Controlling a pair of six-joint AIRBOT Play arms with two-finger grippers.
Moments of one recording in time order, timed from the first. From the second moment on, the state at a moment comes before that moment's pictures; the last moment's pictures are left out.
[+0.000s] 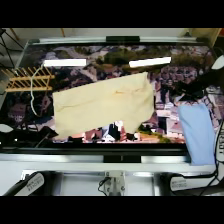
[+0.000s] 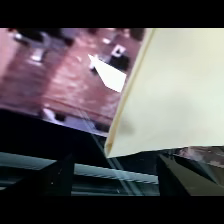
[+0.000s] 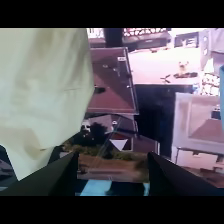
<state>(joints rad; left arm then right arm) 0.47 -1.06 0.48 0.99 -1.09 -1.35 -0.23 -1.58 1.63 -1.28 1.59 1.52</state>
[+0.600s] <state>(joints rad) 0.38 -1.13 0.44 0.87 -0.98 -1.34 -0.22 -1.58 1.57 -1.26 1.60 1.46</state>
